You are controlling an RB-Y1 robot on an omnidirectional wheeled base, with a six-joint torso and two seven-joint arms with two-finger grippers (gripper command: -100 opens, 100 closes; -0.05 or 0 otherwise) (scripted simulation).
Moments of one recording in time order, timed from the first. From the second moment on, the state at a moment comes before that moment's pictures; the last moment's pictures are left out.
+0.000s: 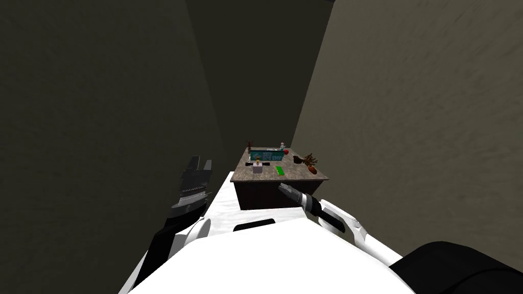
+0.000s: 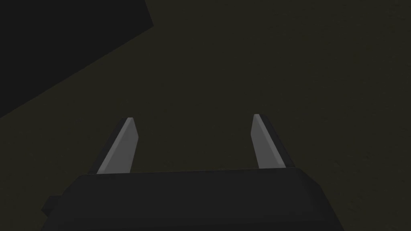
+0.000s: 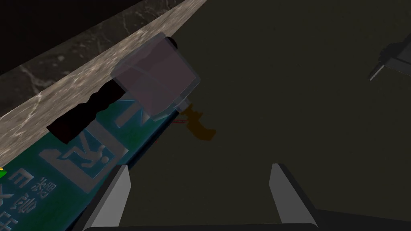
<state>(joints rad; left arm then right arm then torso) 0.55 0.01 -0.07 -2.35 0.06 -0.47 -0.10 0.40 -0.93 0.31 -1.77 0.28 -0.70 0.01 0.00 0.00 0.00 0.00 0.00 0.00</state>
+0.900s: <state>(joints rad) 0.55 0.01 -0.07 -2.35 0.06 -0.47 -0.10 0.37 -1.20 0.39 -1.61 0.38 -0.78 0.01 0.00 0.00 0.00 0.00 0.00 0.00</state>
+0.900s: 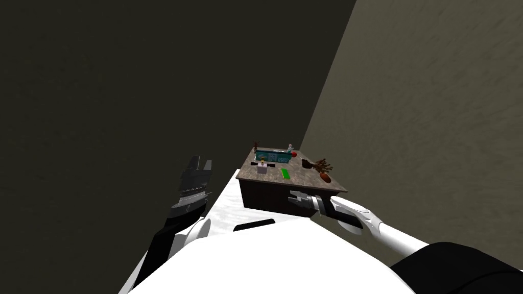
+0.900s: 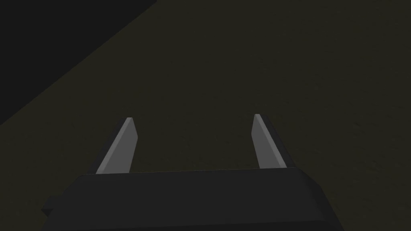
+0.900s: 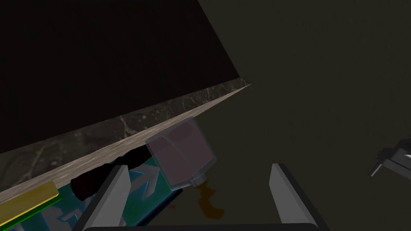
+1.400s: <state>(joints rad) 0.55 0.01 -0.07 -2.35 0.06 -0.47 -0.10 0.36 -1.34 0.43 -1.55 0.42 -0.82 0.02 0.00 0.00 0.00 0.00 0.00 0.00</state>
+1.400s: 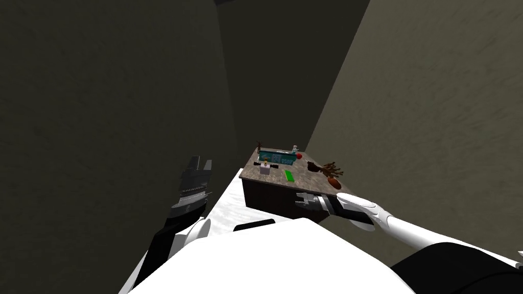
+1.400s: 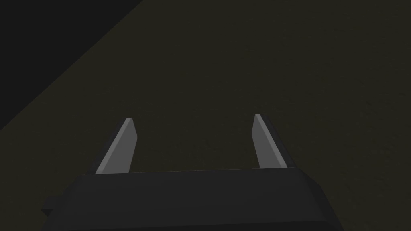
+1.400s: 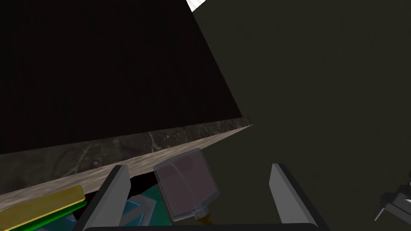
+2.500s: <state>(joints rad) 0.55 0.01 -0.07 -2.35 0.06 -0.47 -0.10 0.31 -1.64 0.51 -1.42 0.54 -0.89 0.02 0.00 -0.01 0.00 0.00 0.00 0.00</state>
